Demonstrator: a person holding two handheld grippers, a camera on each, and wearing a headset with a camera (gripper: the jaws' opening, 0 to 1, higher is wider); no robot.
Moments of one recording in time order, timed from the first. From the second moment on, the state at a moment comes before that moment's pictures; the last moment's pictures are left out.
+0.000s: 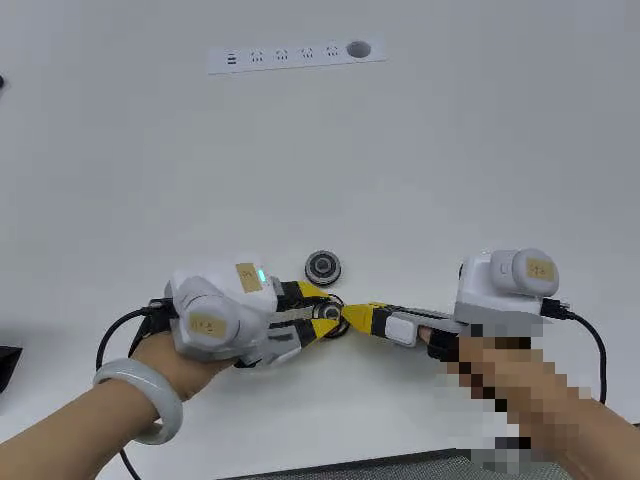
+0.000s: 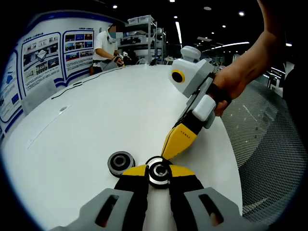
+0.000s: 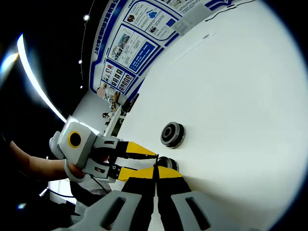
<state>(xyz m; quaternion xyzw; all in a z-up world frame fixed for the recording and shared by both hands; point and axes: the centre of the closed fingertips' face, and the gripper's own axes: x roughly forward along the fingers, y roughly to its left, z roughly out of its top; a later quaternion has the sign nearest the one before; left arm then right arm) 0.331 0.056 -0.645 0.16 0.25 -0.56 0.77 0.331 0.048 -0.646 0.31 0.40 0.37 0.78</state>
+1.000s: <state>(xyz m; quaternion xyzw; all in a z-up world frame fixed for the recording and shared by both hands) 0.330 0.082 -0.645 0.15 0.25 -0.53 0.80 0.326 0.057 -0.630 0.32 0.39 0.38 0.77</state>
